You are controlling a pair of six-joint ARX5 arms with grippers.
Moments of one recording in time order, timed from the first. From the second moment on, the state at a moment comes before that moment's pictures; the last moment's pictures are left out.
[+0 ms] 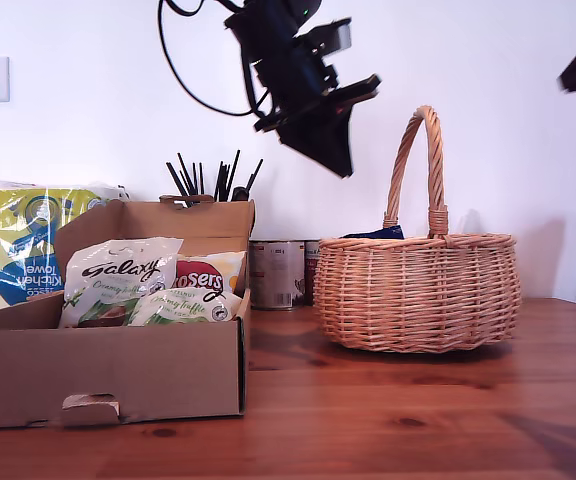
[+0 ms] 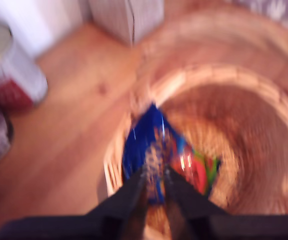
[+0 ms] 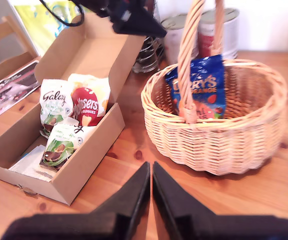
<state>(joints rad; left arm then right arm) -0.61 2.32 2.43 -0.94 0.15 0.12 0.24 0.64 0.51 -0.23 -0.31 0.05</state>
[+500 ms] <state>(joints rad) -0.56 2.20 2.43 -1.03 0.29 0.16 0.24 1.03 0.79 -0.04 -0.25 0.00</state>
